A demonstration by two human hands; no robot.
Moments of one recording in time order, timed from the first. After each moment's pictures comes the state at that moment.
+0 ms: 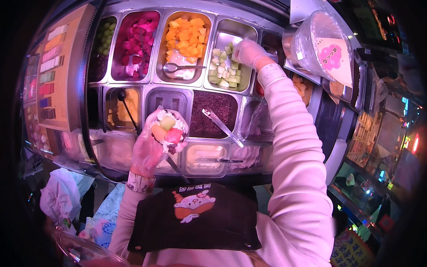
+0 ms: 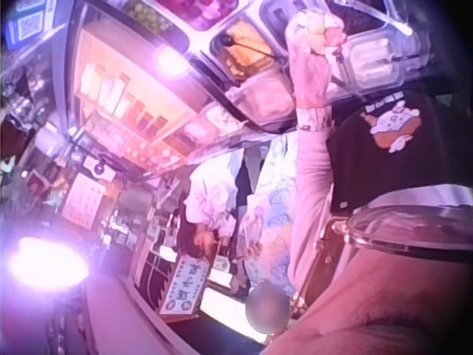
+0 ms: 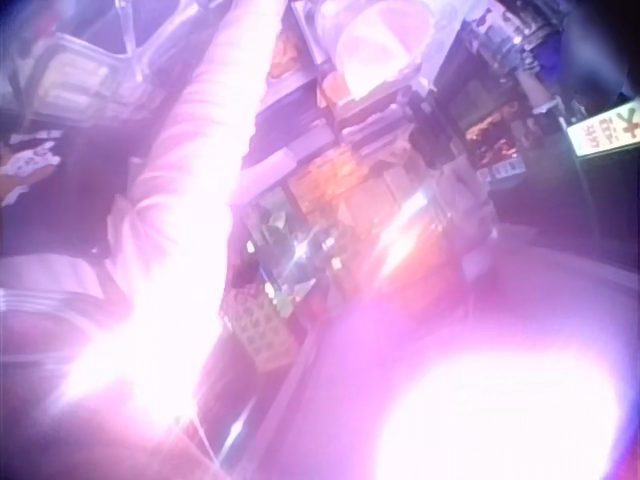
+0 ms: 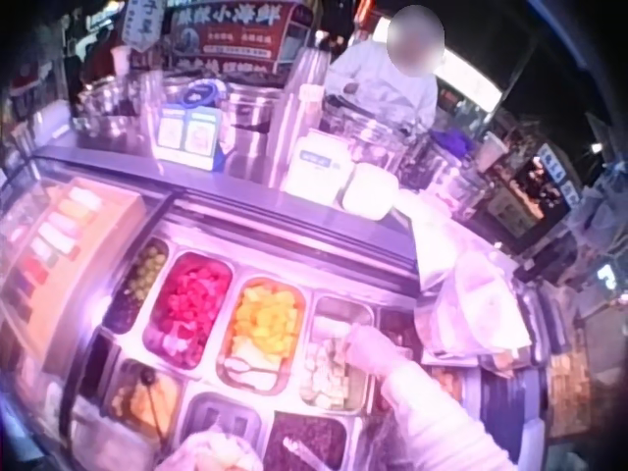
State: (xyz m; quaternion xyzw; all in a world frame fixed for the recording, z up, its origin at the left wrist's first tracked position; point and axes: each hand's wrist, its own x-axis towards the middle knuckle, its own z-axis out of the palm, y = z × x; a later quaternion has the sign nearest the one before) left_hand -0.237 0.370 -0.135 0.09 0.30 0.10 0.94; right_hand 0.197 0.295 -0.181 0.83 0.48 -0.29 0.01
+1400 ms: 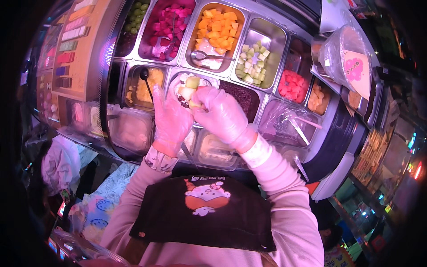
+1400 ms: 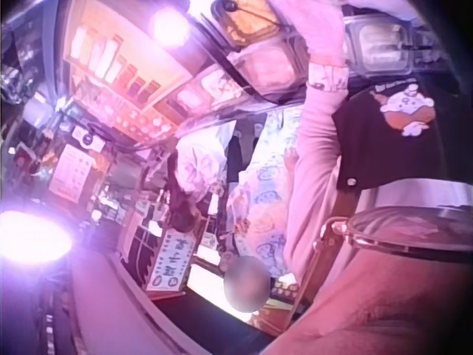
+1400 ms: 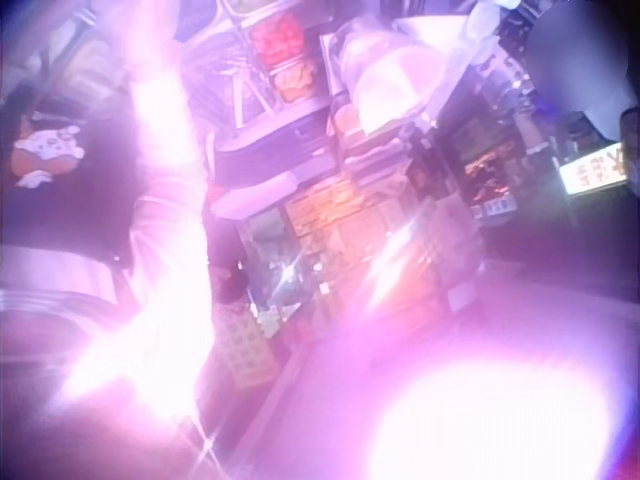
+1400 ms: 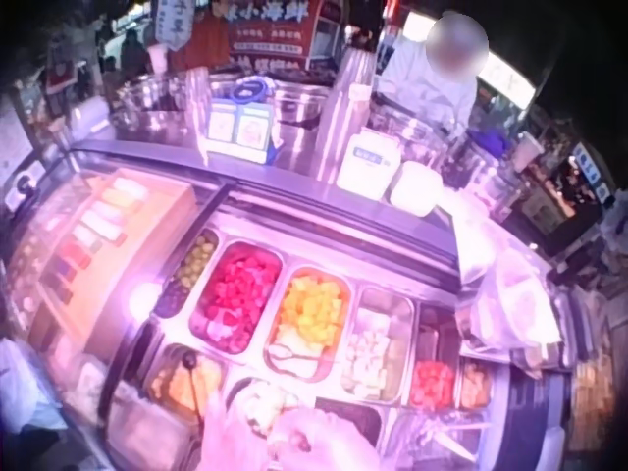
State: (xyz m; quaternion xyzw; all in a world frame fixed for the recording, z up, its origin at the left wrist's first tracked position) left_hand -0.193 0.370 -0.124 0.02 0.24 0.27 0.93; right_hand -0.060 0.282 -0.067 0.74 0.44 -0.37 -0.36
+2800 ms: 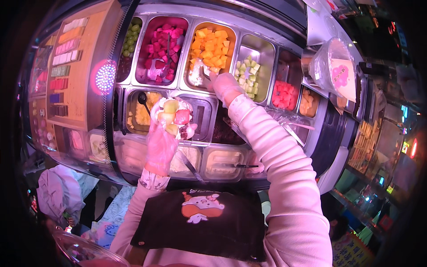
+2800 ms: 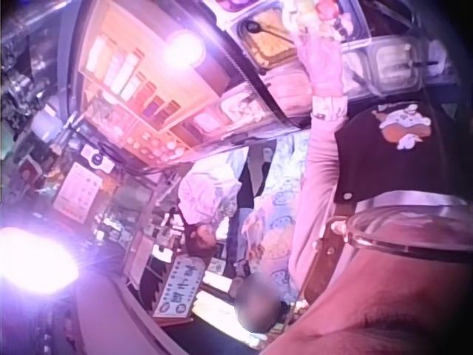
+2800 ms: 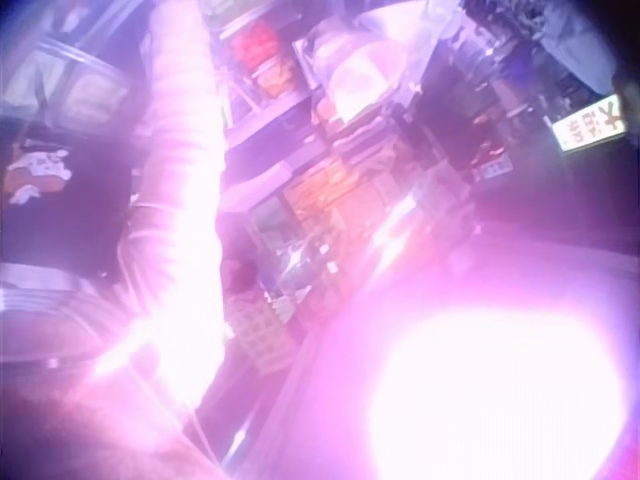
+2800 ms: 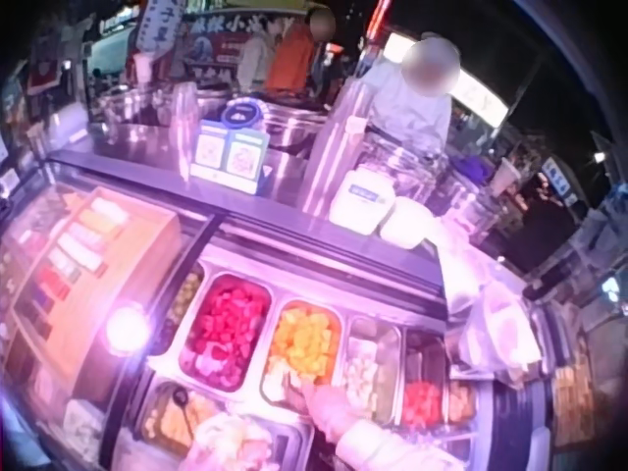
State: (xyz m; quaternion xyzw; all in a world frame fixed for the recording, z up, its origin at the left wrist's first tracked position) left_hand -0.242 0.411 -0.137 0.06 0.24 0.25 0.93; right_hand 0.035 0.361 -0.211 0.87 0.14 -0.44 -0.17
